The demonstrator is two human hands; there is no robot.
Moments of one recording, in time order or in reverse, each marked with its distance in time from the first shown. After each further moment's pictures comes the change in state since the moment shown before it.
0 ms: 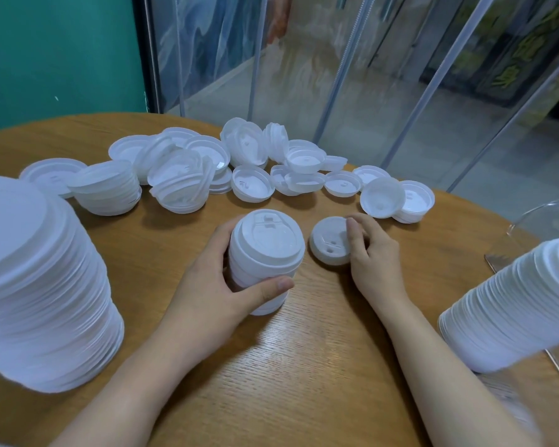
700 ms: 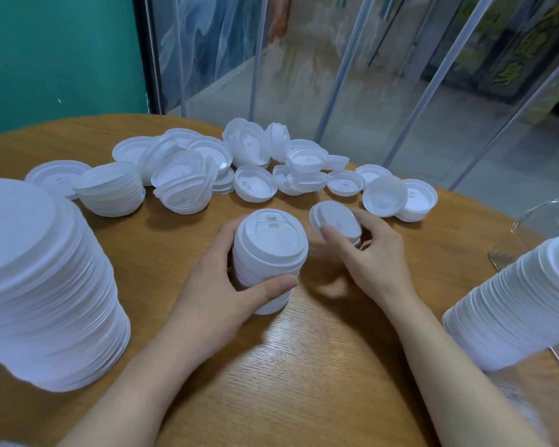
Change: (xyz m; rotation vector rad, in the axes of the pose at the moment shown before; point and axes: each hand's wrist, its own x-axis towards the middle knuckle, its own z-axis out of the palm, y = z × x) left_hand 0.001 0.000 -0.001 0.025 0.002 -0.003; right_hand -0.007 -0.031 -0.009 0.053 -0.101 -0.019
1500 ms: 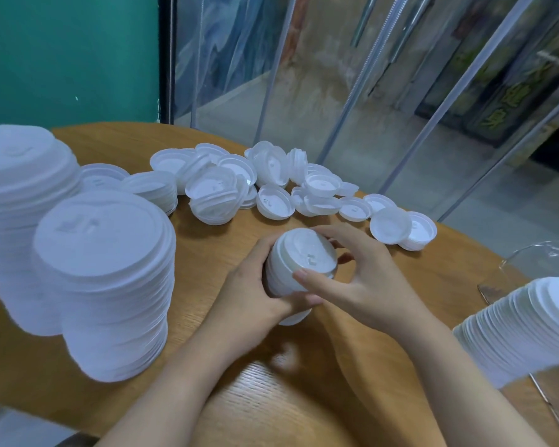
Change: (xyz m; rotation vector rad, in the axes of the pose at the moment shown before) left_hand 0.002 -0.002 -0.006 -0.110 -0.050 -0.058; right_hand -0.023 -0.094 0.003 -0.230 -0.327 -0.223
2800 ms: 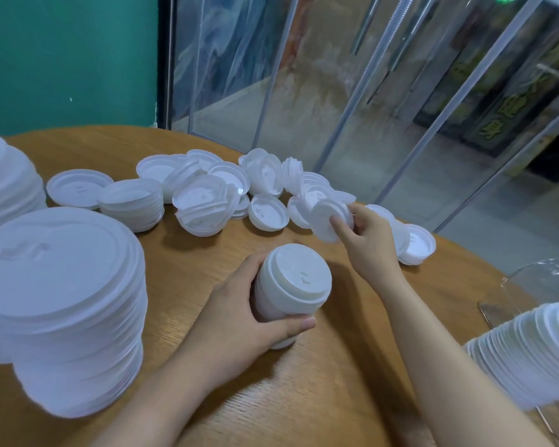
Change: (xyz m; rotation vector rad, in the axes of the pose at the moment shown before) left_hand 0.005 -0.003 -0.001 0.129 0.004 0.049; right_hand 0.086 0.093 0.005 0.103 0.331 0.094
